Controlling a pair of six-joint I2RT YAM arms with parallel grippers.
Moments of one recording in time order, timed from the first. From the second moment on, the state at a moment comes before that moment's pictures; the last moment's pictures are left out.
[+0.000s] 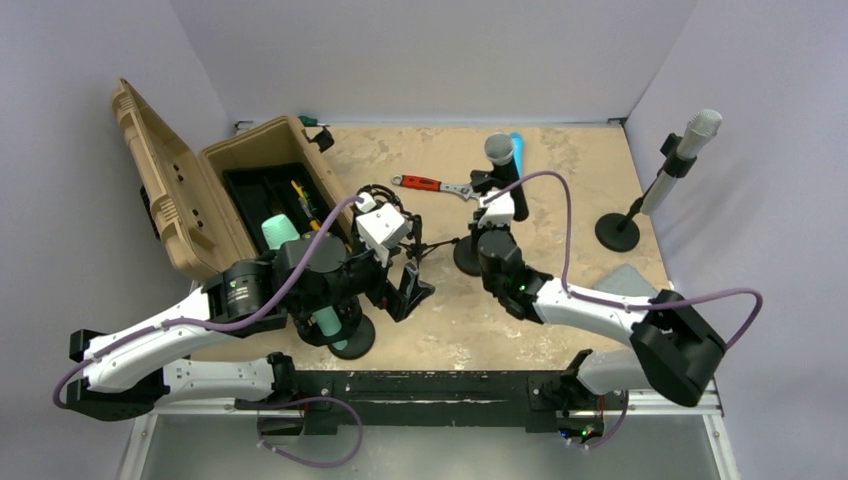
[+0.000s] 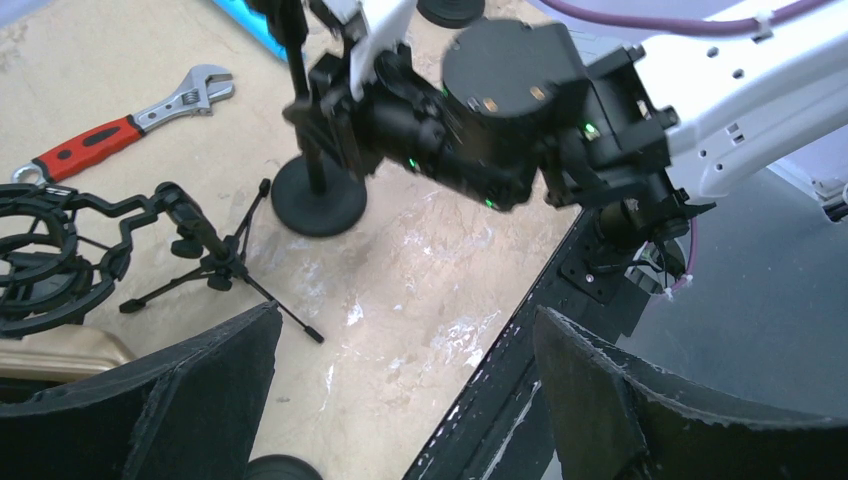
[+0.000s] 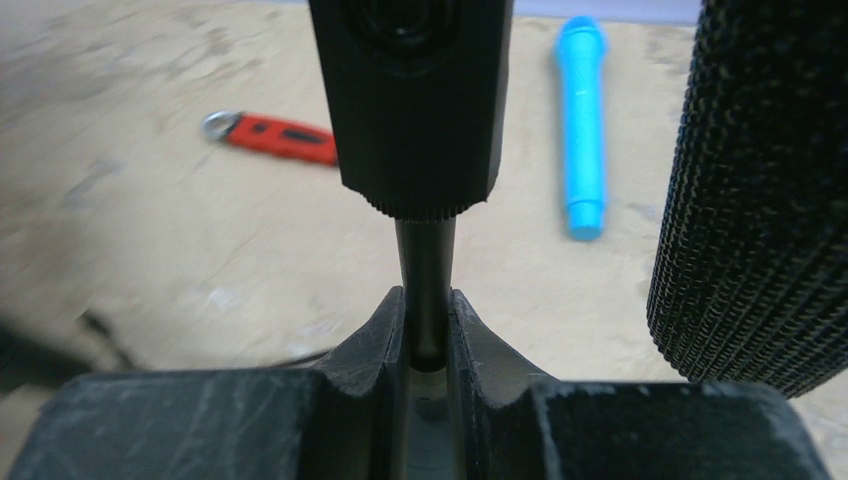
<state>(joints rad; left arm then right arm) -1.23 0.96 1.28 -0.66 -0.24 -0.26 0.84 1.31 0.61 0.50 0.77 0.14</state>
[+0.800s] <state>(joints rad) -1.21 1.01 1.25 -0.59 -0.22 -0.28 1.13 1.00 0.45 0.29 0.69 0.36</state>
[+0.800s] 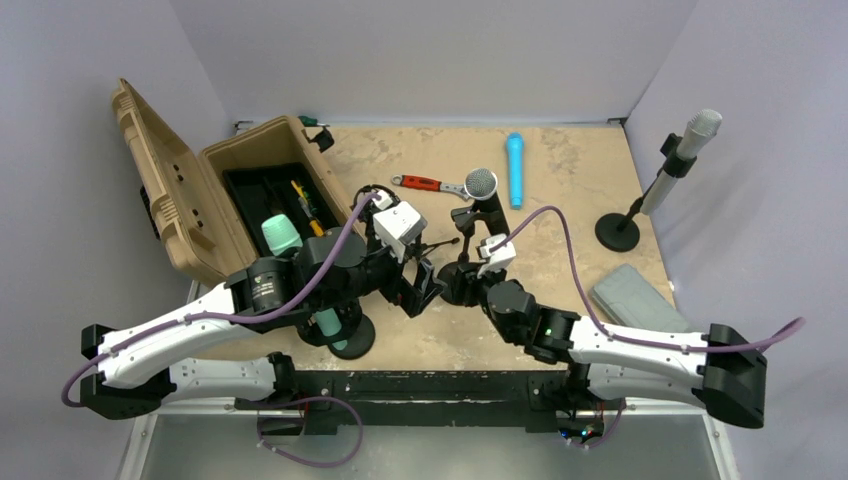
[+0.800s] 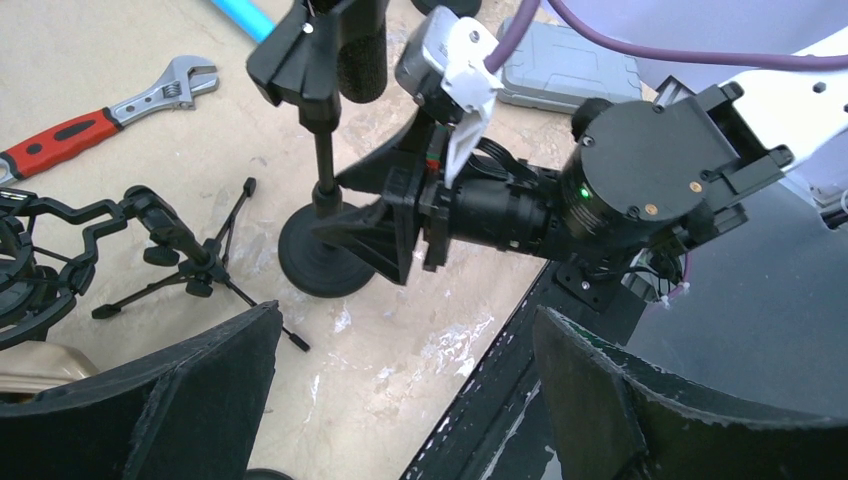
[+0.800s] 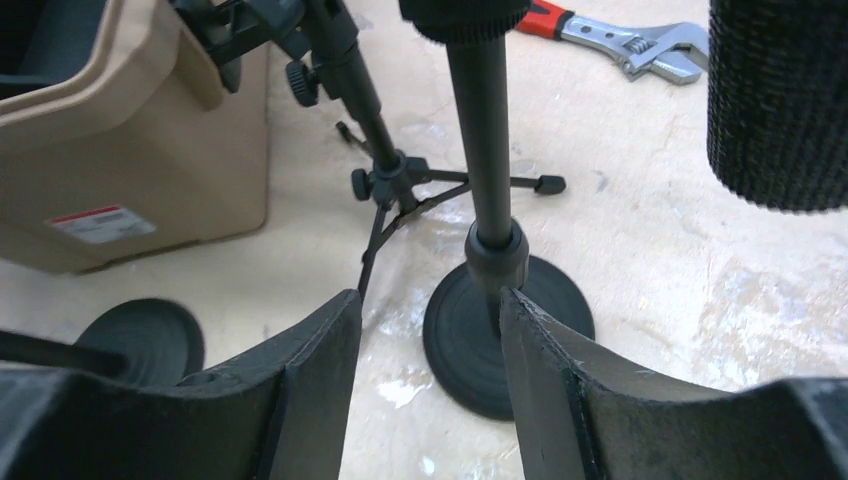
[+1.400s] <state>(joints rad) -1.16 1.11 1.33 -0.59 -0.21 -0.27 1.16 0.73 0.94 -0.28 0.70 0.42</state>
